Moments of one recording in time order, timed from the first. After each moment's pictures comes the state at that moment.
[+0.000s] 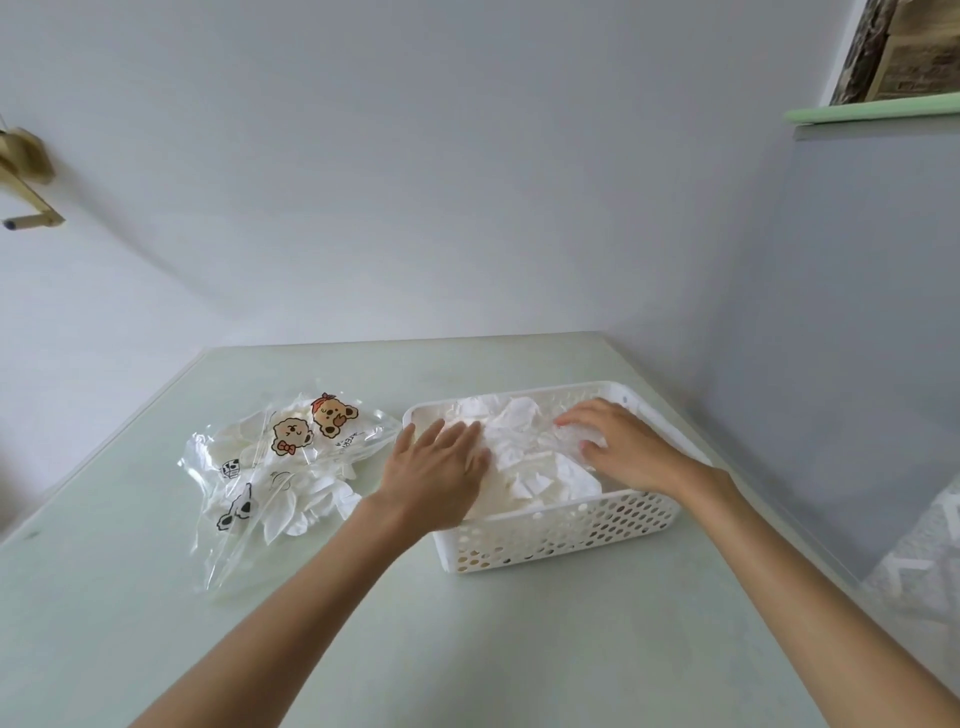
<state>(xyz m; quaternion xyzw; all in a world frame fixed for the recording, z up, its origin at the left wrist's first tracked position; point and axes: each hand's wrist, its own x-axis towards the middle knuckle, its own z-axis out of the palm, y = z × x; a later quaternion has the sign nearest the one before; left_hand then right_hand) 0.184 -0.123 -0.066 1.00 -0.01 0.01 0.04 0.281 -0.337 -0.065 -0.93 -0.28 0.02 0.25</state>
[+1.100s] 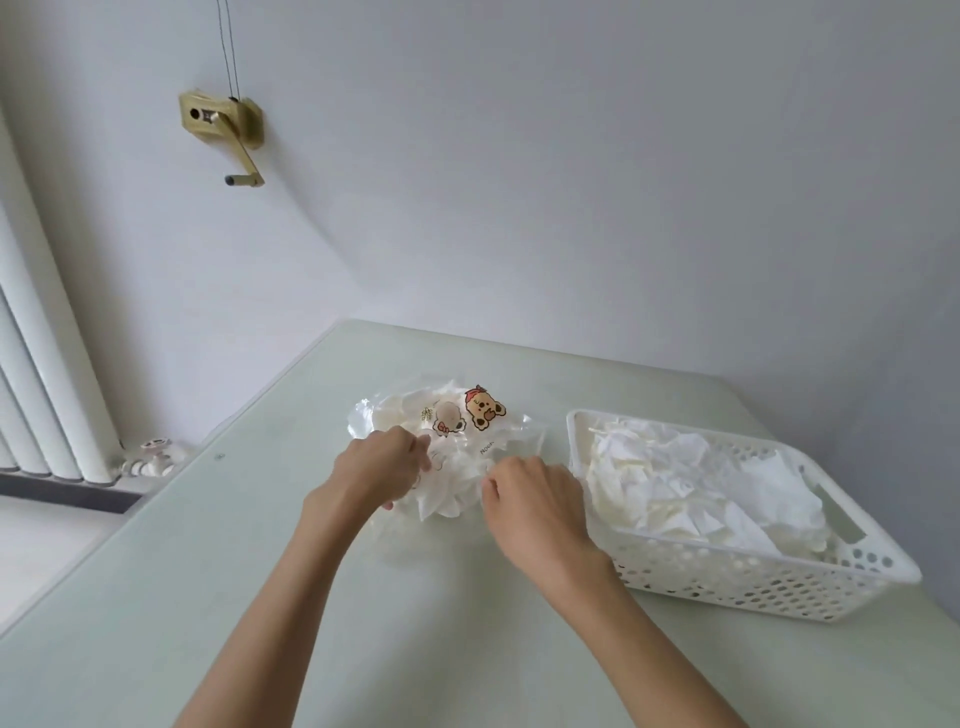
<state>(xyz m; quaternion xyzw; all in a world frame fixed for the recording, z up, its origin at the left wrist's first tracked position) 0.123 0.055 -0.075 0.94 0.23 0.01 0.27 0.143 -0.109 -0.061 -0.94 -0.31 -0.12 0.09</state>
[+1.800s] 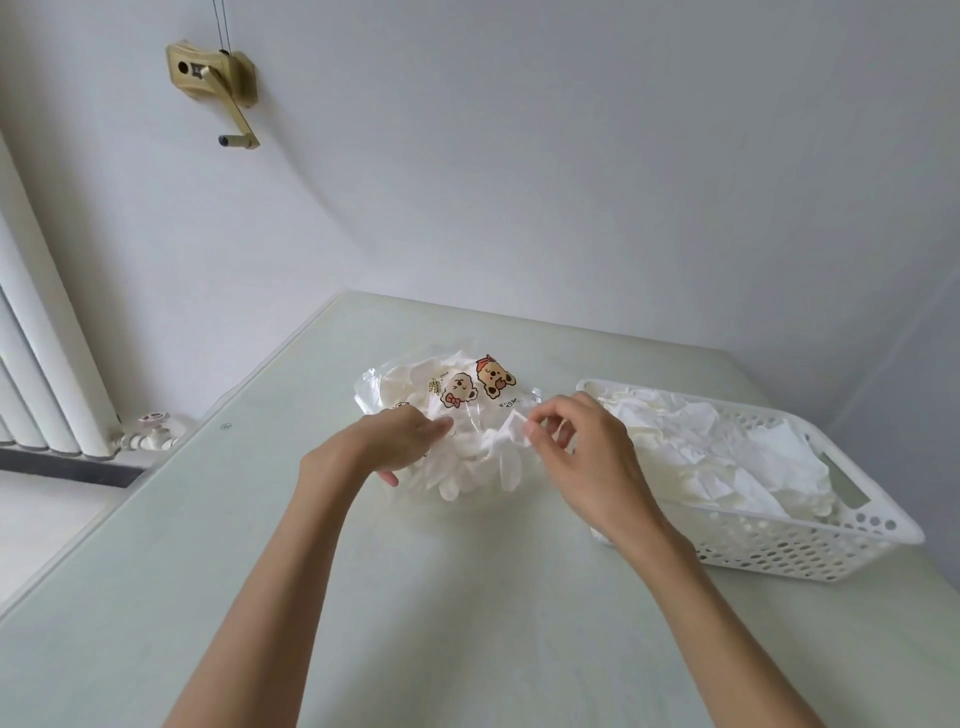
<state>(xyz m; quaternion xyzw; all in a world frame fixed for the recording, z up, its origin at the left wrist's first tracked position) 0.125 0.073 -0.083 0.92 0.19 -0.10 0.32 0.156 -0.140 -0.060 -0.87 -0.30 -0.12 0.37</state>
